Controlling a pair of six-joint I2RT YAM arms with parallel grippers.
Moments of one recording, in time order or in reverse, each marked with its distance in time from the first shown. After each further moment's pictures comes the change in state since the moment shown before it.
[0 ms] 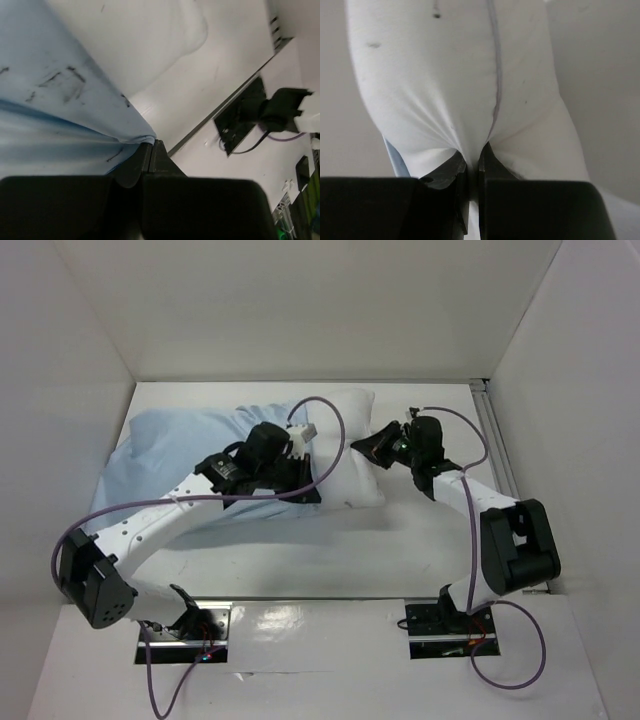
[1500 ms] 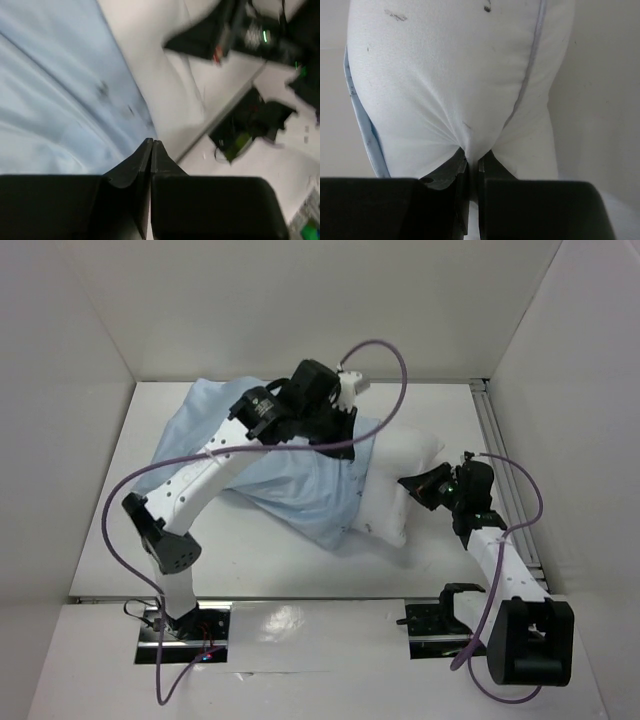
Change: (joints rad) left arm -0.136 0.435 0.938 -0.523 -0.086 0.197; right arm -0.294 -0.505 -0.356 -0.268 -0.015 -0.097
